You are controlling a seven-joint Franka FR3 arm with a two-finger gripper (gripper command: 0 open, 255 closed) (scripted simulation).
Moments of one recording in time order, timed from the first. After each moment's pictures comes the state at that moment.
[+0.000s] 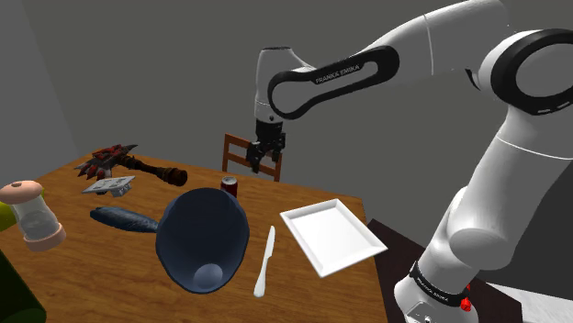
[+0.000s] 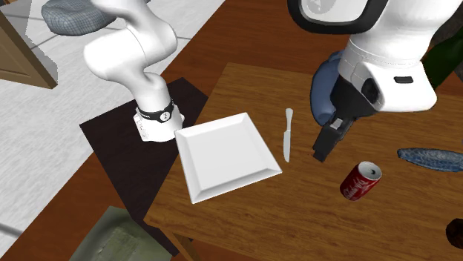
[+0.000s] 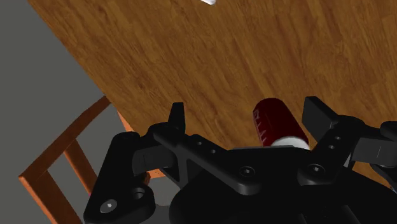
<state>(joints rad) 0.06 0.02 0.24 -2.05 -0.04 2.08 0.23</state>
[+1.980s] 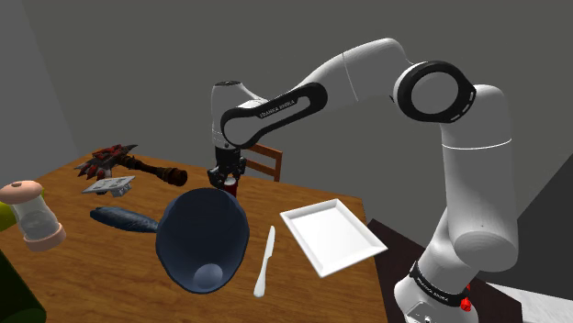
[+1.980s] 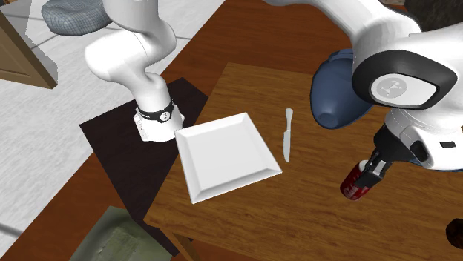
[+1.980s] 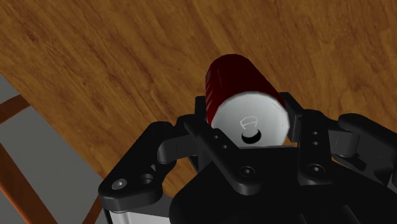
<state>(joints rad) 0.14 0.46 0.25 -1.70 -0.13 2.14 0.35</state>
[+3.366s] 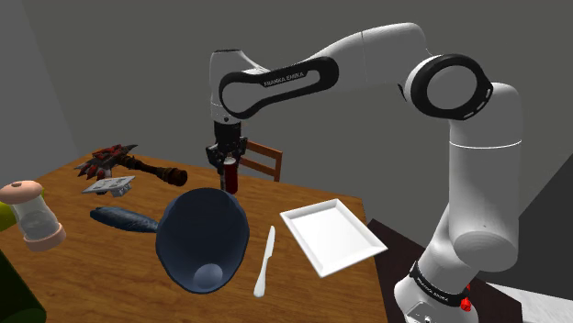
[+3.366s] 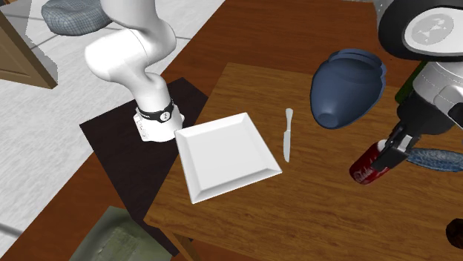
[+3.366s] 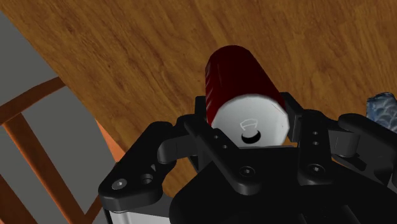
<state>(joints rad) 0.14 0.39 0.26 -1.60 -0.11 1.97 0.34</state>
